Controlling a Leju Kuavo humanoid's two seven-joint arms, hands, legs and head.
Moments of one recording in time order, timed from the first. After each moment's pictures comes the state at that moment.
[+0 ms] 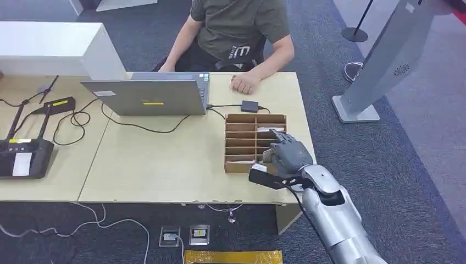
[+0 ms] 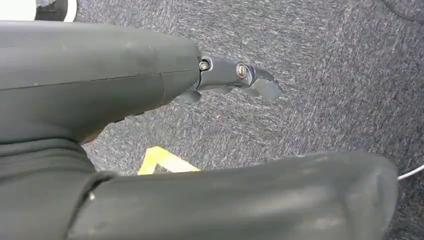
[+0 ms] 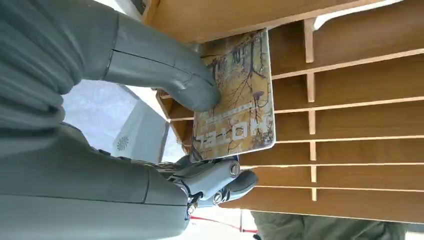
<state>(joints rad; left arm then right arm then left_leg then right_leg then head) -0.13 0.21 1.02 -0.19 -0.82 -0.22 0.04 -0.44 -0.02 0.50 -0.88 1.12 0.08 -0.21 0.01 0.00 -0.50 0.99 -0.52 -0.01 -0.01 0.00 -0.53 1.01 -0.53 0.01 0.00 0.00</state>
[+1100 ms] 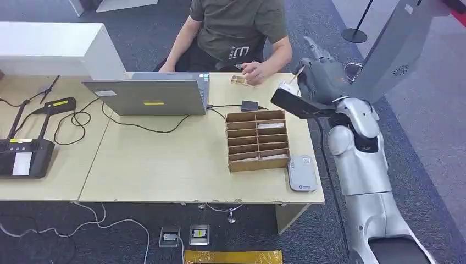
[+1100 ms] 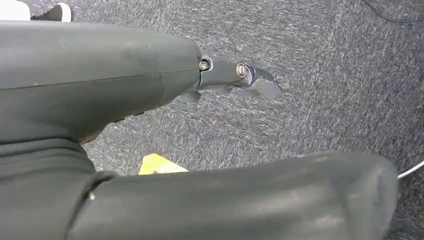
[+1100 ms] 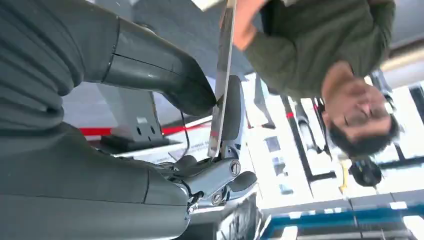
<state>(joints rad) -0.13 0.21 1.07 -0.19 -0.89 -0.23 0.01 -0.75 -0.01 0.33 -1.06 1.03 0.10 -0.23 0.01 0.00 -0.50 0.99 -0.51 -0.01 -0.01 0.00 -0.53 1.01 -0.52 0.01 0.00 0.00</state>
